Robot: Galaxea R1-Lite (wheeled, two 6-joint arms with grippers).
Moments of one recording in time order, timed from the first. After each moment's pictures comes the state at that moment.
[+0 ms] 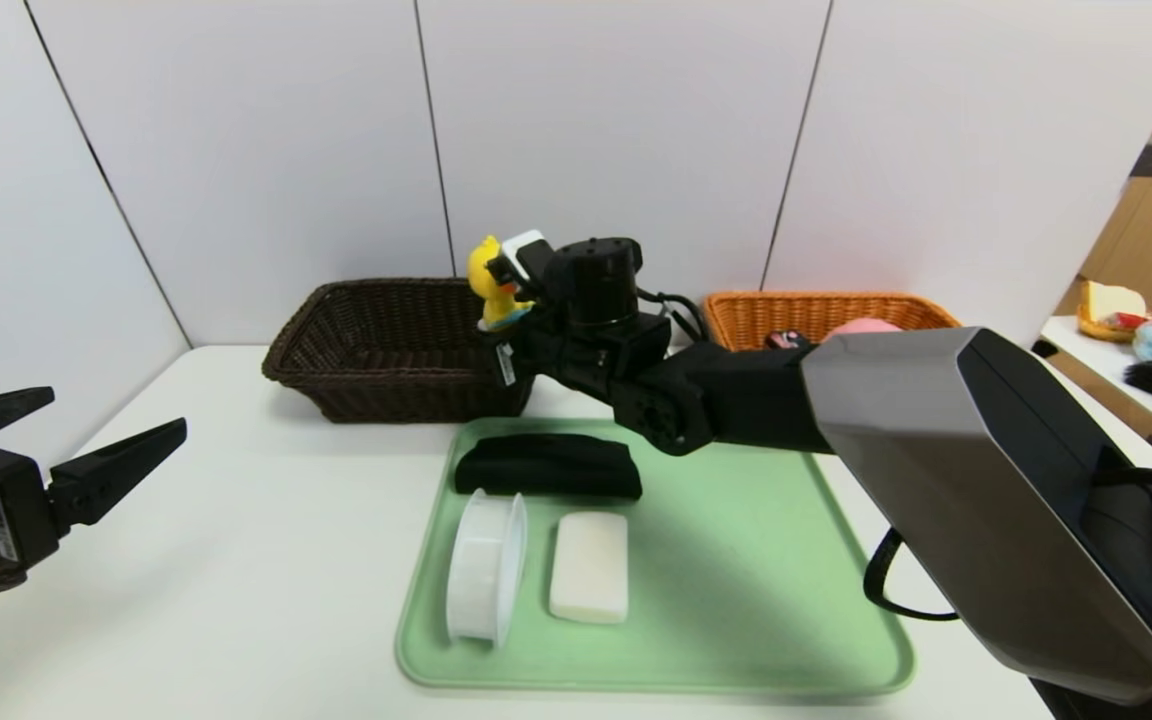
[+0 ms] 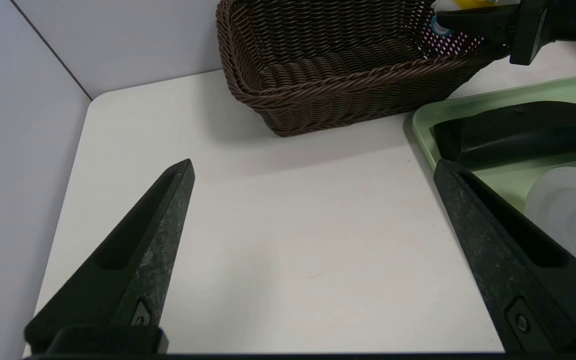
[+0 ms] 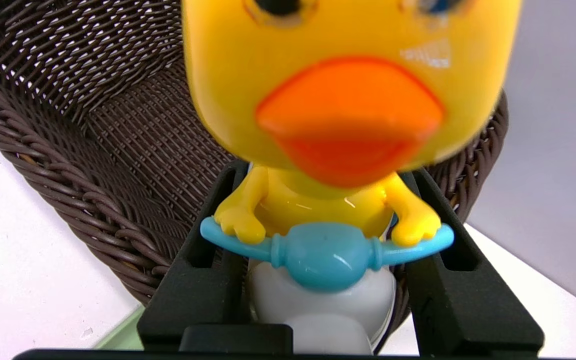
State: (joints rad) left arm -0.02 0.98 -0.56 -0.25 -0.13 0.11; right arm 0.72 2.44 -1.96 -0.32 -0.05 -0.14
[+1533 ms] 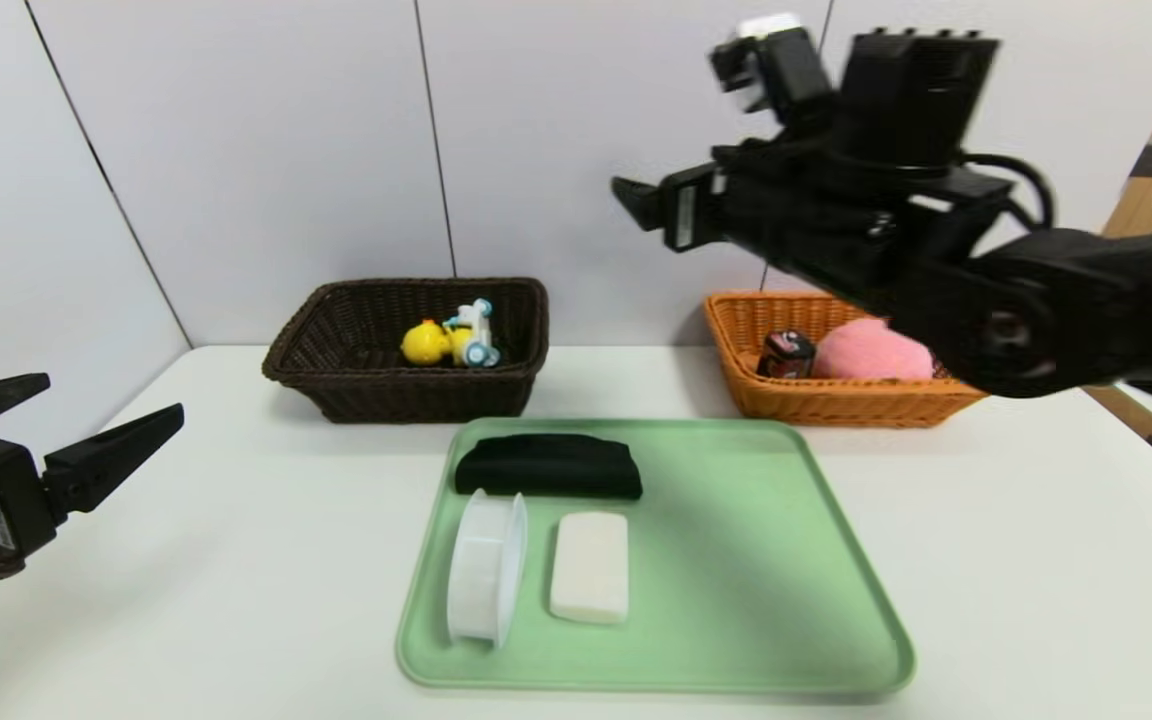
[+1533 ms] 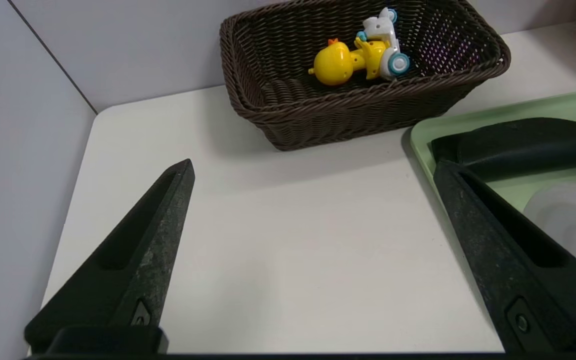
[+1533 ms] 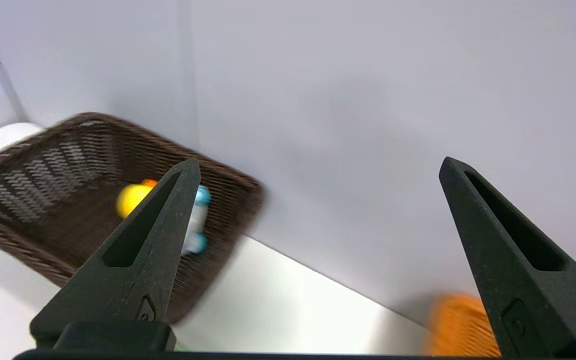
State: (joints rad) left arm -0.03 0.98 -0.56 -0.29 -0.13 0.11; right arm 0.59 1.89 -1.47 -0.52 -0.16 -0.17
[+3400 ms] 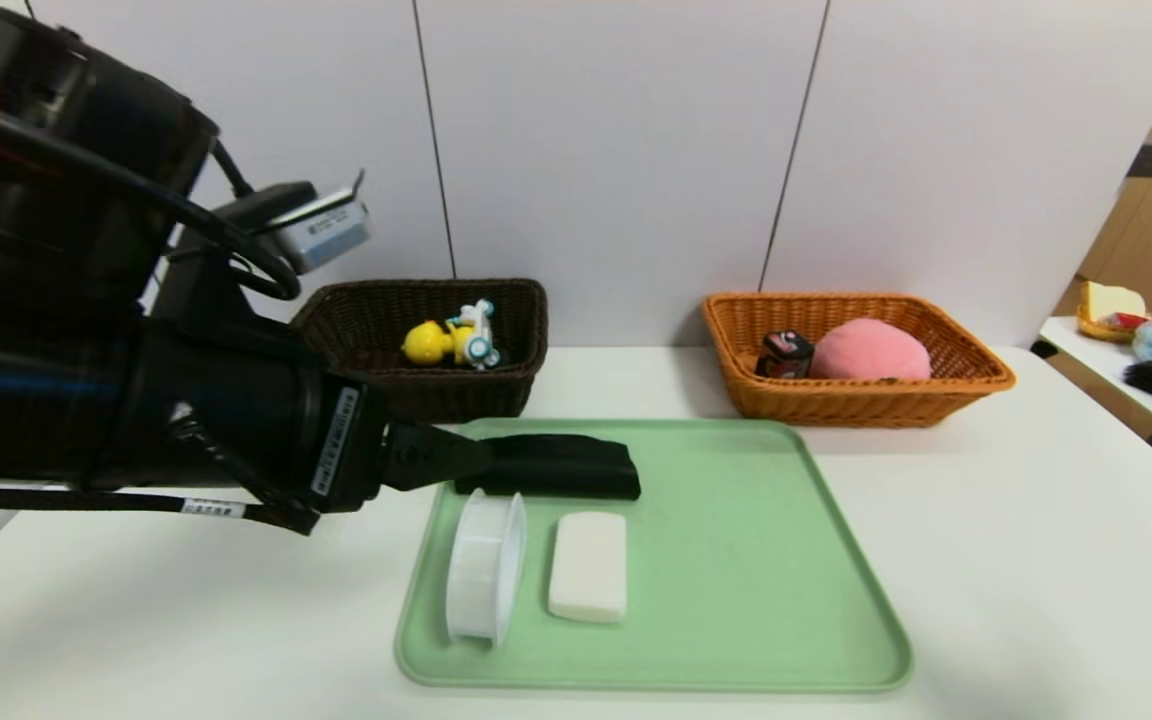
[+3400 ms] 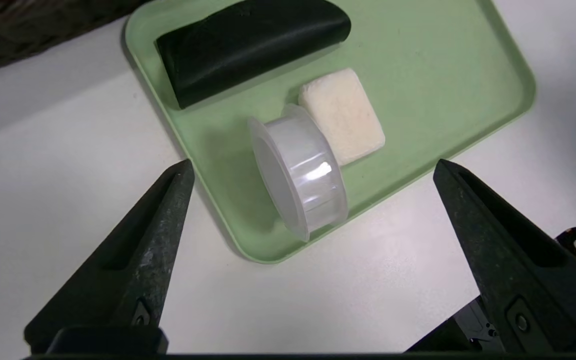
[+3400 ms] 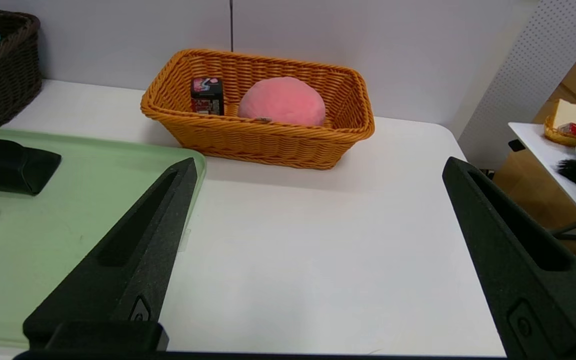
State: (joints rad) left arm -0.69 1.44 -1.28 0.49 0.01 -0.24; right arm -0.06 0.68 -0.37 -0.31 0.07 -0.12
